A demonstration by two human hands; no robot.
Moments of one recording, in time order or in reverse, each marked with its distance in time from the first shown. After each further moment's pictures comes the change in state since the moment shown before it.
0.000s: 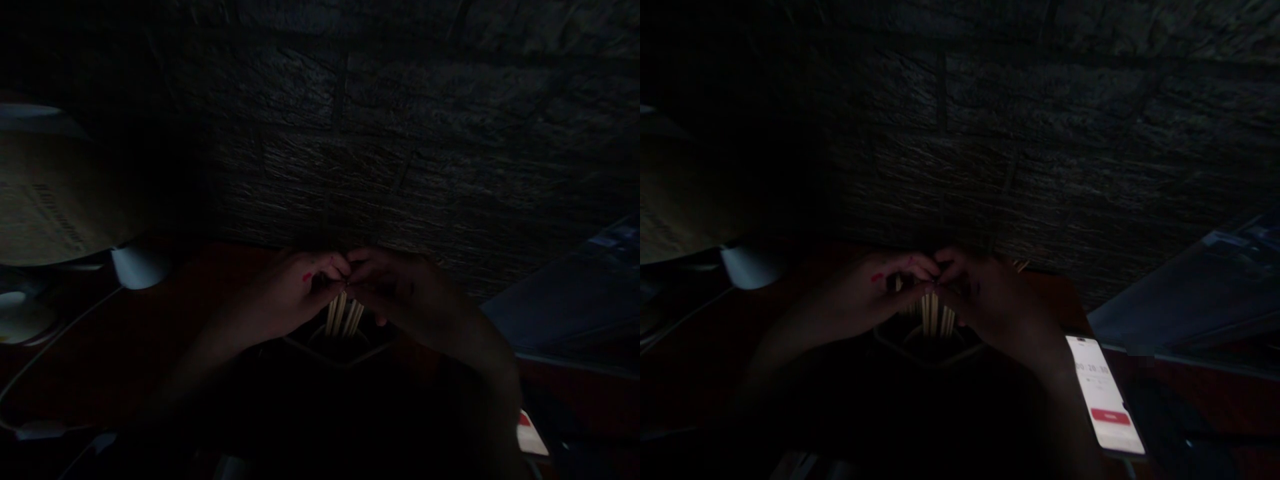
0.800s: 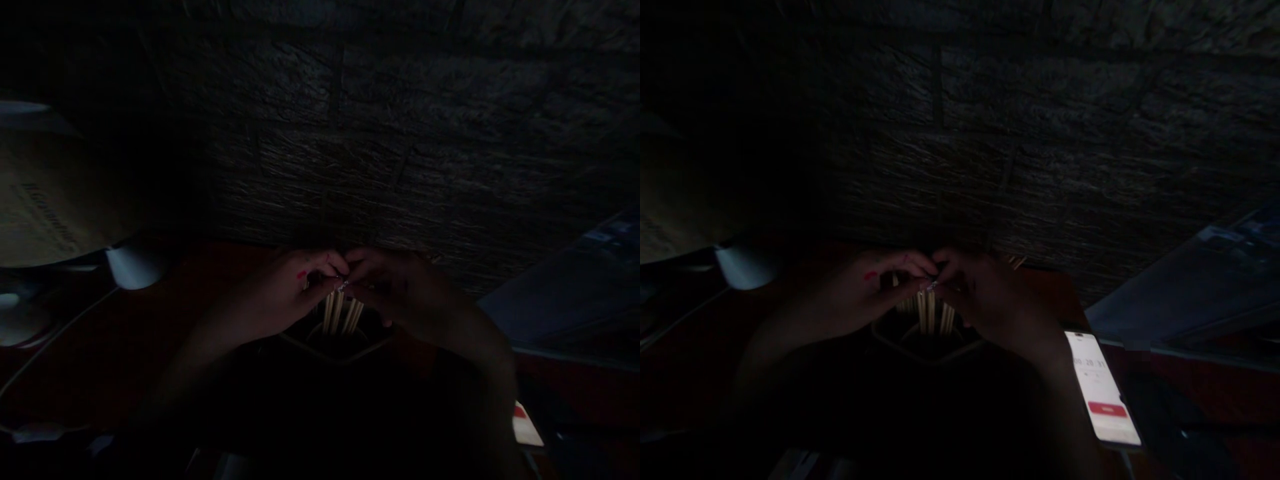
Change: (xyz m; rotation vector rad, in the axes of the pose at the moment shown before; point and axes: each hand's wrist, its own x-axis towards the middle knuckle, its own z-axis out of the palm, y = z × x) left_hand -0.002 0.000 -0.003 -0.058 -0.026 -0.011; right_hand 0.002 0.002 -0.001 -0.063 -0.032 -0.029
